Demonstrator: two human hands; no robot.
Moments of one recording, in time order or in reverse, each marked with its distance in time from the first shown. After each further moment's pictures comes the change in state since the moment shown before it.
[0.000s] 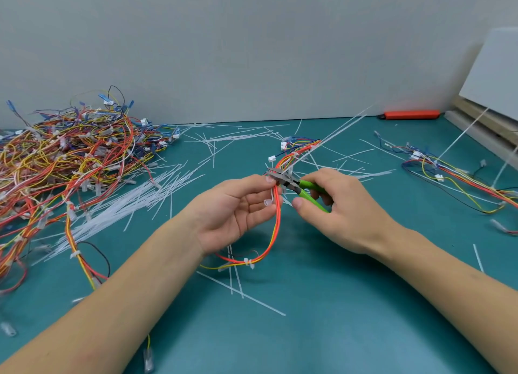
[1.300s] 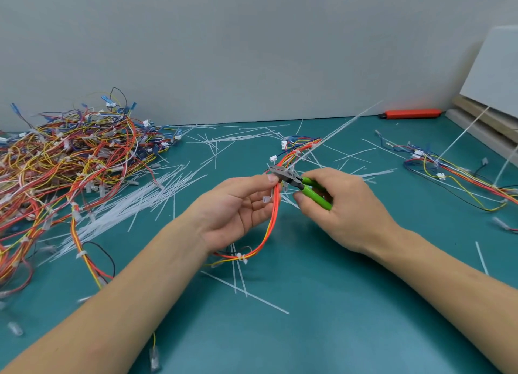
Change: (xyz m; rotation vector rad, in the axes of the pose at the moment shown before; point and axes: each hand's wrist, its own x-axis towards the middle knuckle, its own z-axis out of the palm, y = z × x) left_hand 0.005 -0.003 -0.006 0.017 -0.040 0.037; right_hand 0.000 0.006 0.007 -0.080 0.088 -0.020
